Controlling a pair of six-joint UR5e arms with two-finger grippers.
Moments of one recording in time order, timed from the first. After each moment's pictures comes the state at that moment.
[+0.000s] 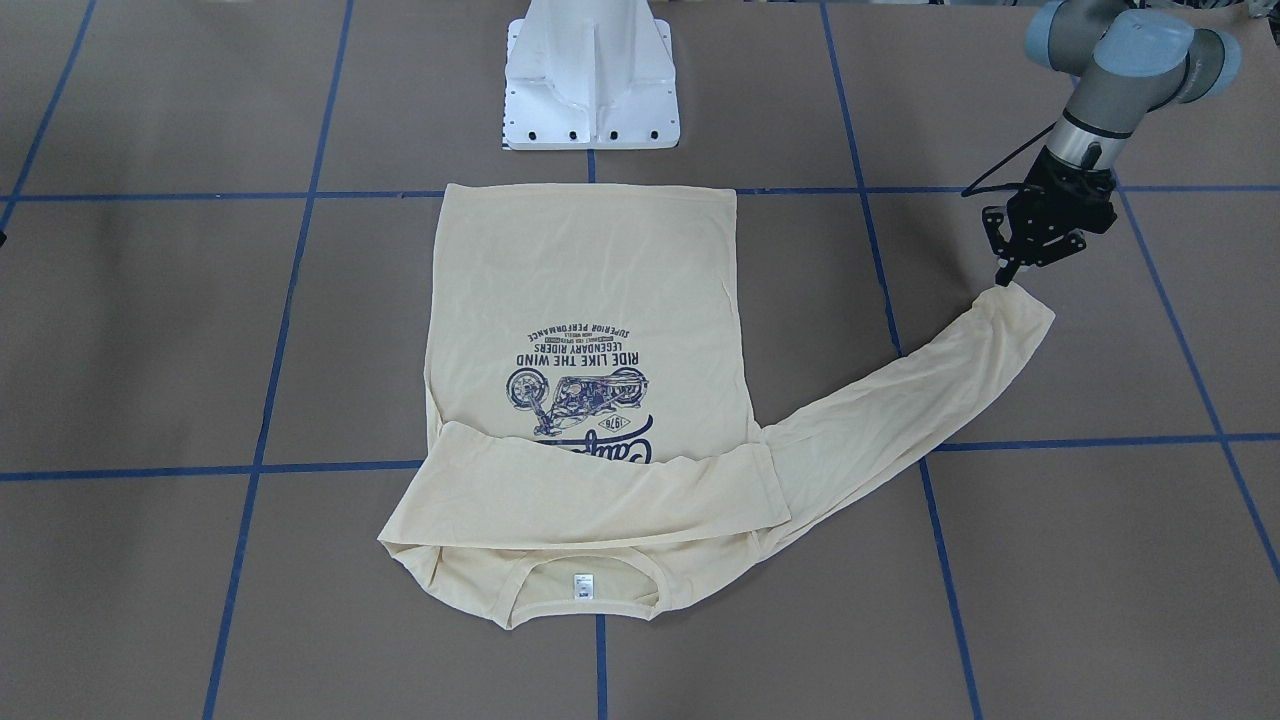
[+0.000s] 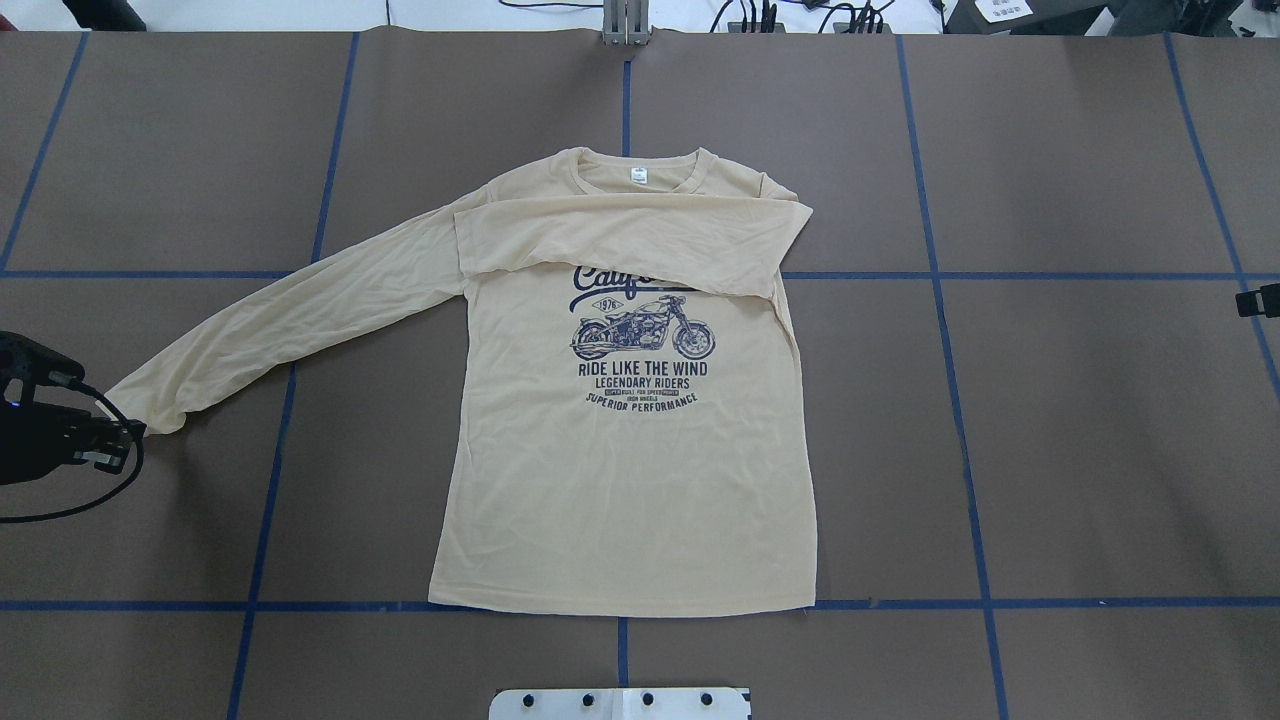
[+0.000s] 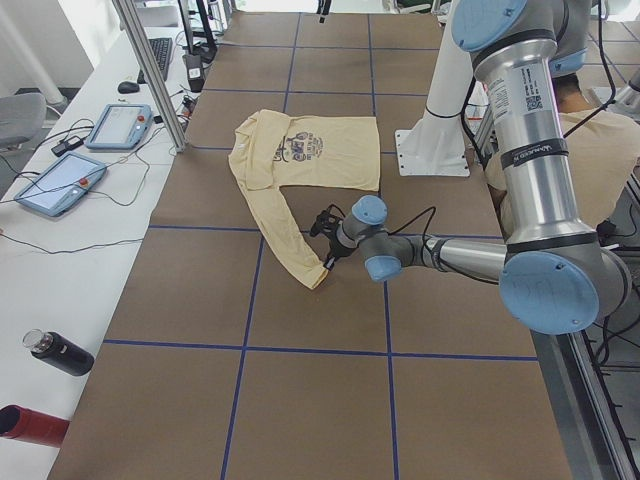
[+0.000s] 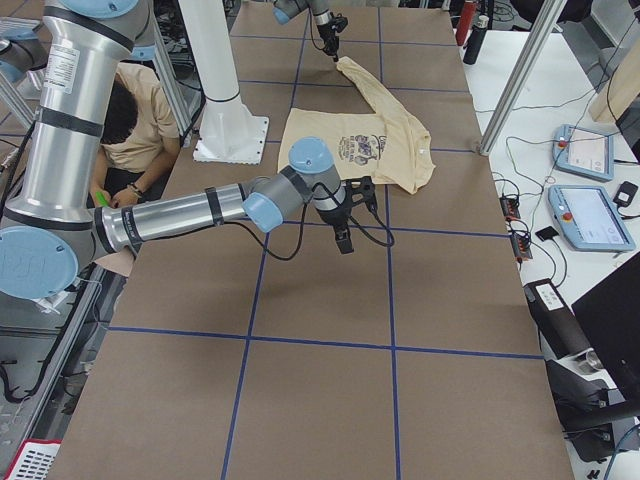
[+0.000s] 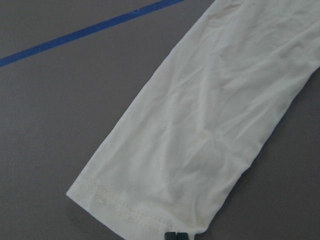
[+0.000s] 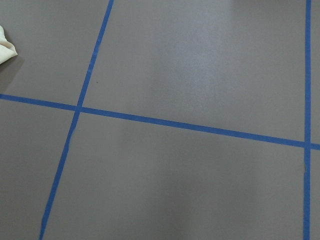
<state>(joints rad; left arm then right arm) -0.65 -1.29 -1.83 -2.55 -1.75 -0.73 1.23 -1.82 2.06 -1.11 2.19 0.54</state>
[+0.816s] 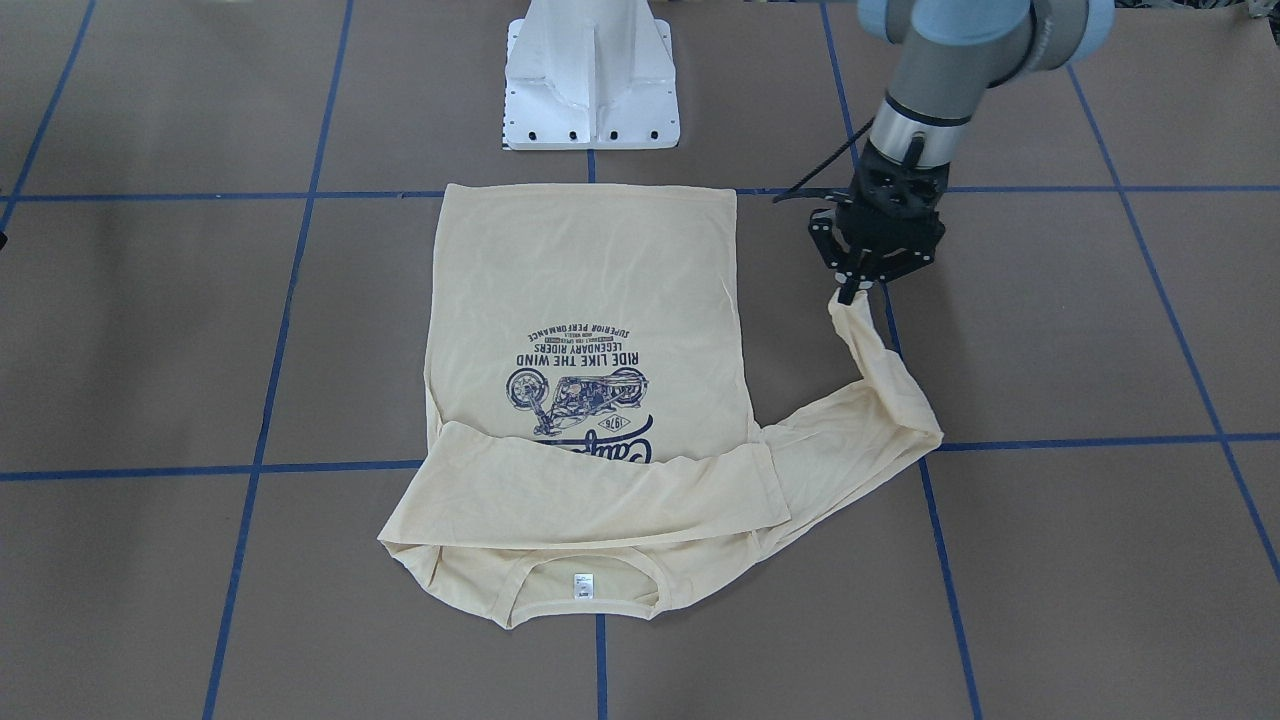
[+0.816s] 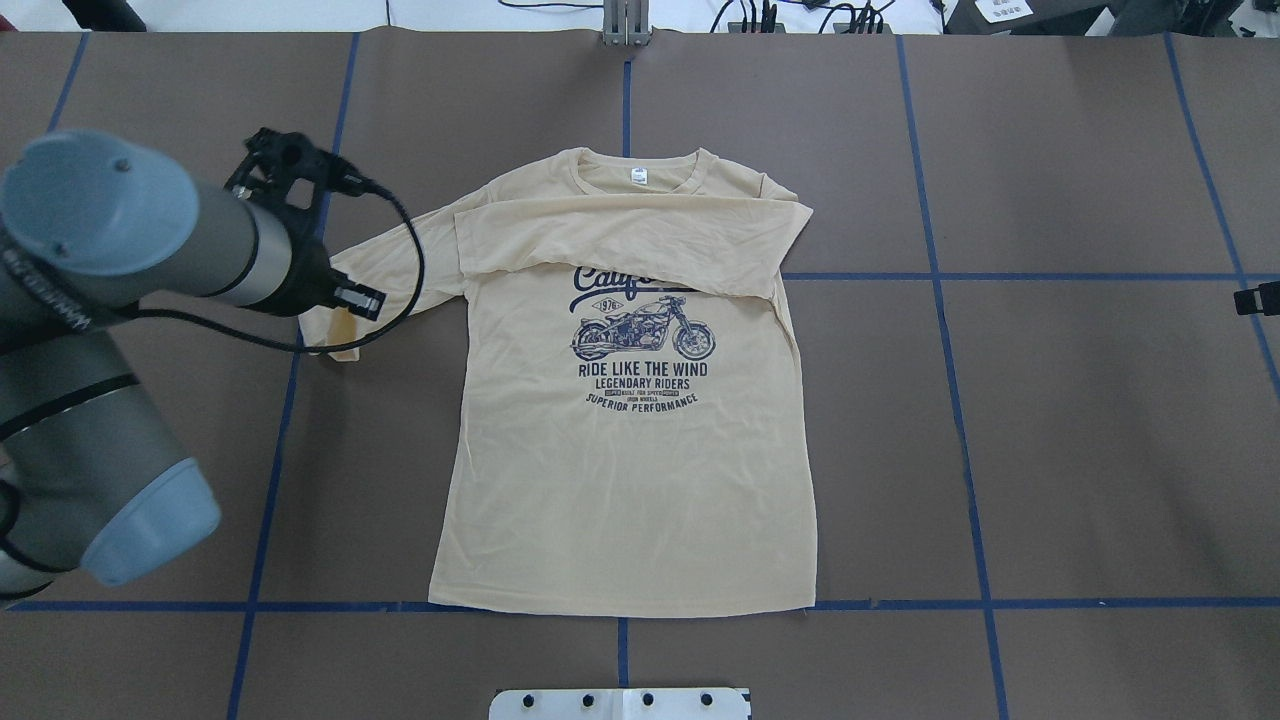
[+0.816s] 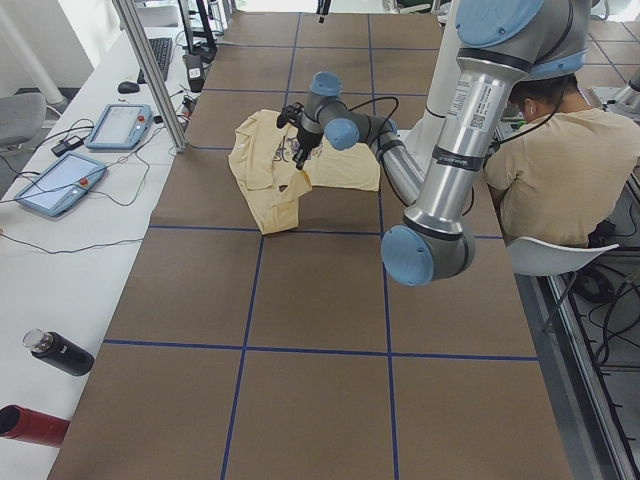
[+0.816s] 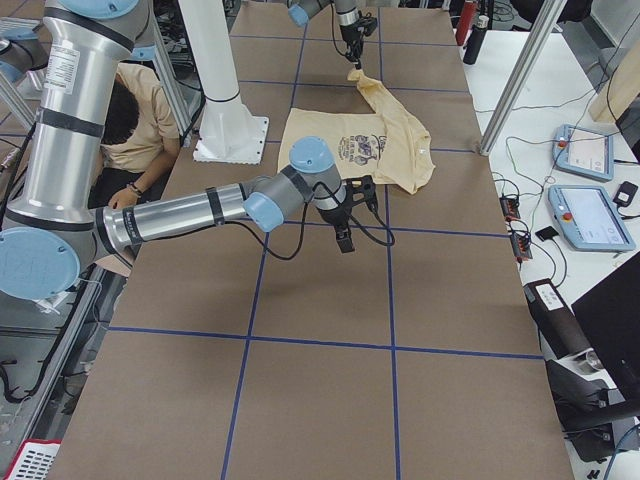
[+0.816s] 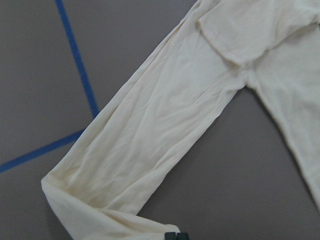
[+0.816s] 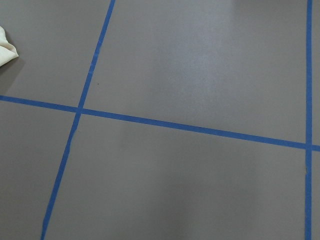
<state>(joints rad) -0.71 -2.01 -2.01 -1.56 -1.82 -0.71 1.23 -1.82 2.06 -1.11 2.19 0.55</state>
